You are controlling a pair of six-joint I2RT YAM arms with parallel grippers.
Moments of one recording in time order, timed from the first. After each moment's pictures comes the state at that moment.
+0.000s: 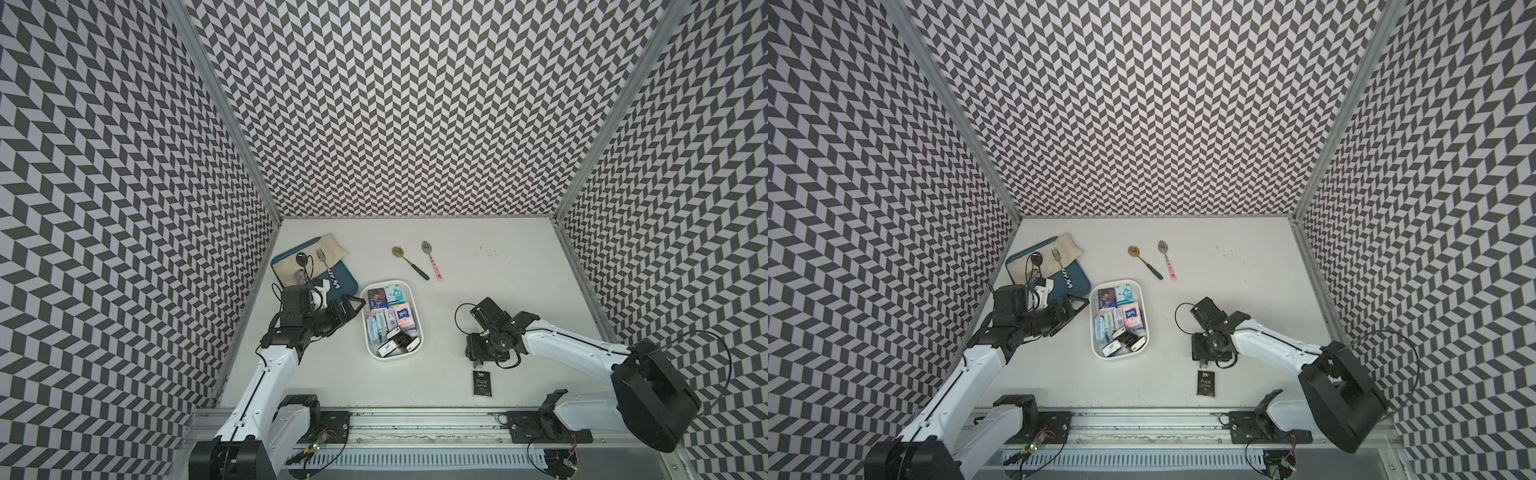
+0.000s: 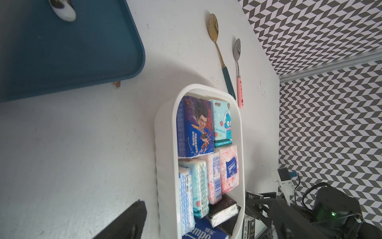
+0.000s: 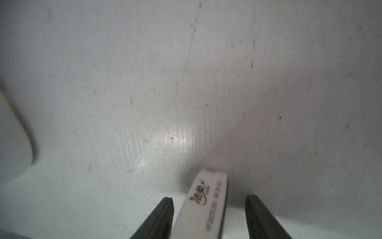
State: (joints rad) left arm 0.00 0.93 0.54 -0.37 0.65 -0.62; right arm 0.64 1.34 0.64 -0.63 -0.10 0.65
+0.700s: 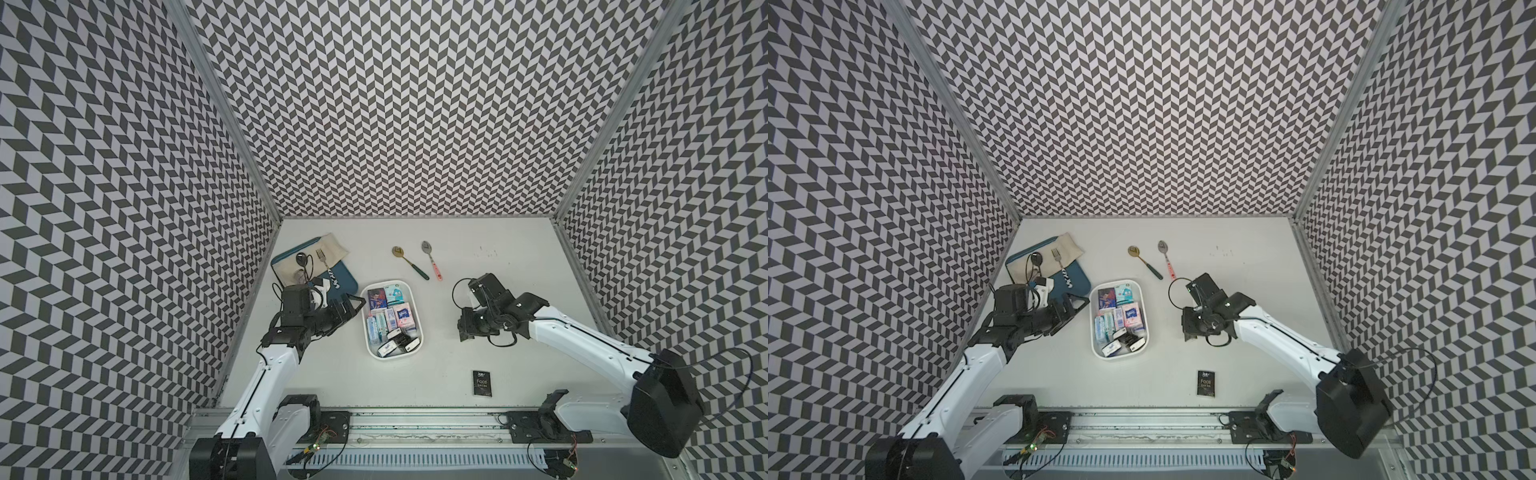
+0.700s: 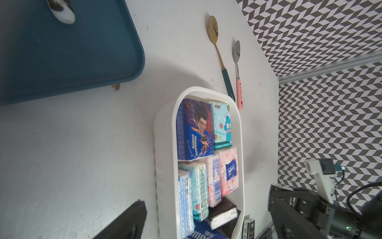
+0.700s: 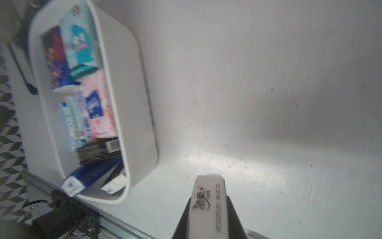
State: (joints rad) left arm 0.00 0.95 0.53 -0.33 0.65 -0.64; right arm 0.64 1.32 0.92 -0.66 -0.18 0.65
